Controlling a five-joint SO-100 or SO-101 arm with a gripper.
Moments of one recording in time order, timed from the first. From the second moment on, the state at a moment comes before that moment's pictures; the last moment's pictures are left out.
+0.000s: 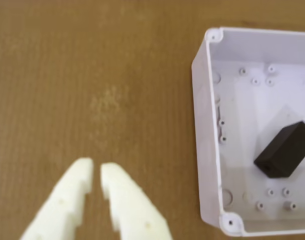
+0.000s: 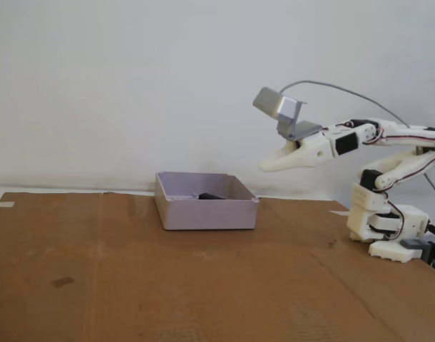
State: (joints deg) arm 0.0 152.7 153.6 19.6 5.9
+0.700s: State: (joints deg) arm 0.0 172.3 170.1 19.6 5.9
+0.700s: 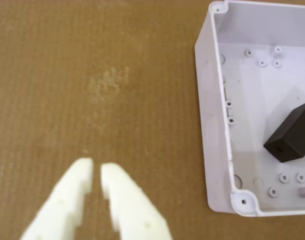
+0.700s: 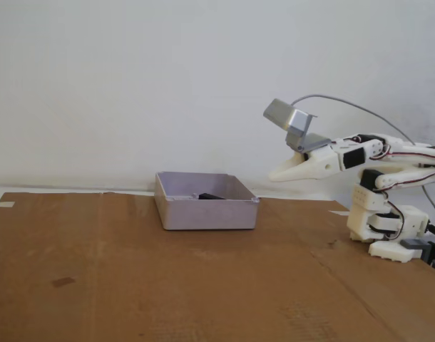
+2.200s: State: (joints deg) arm -1.7 190.3 177.9 40.9 5.1
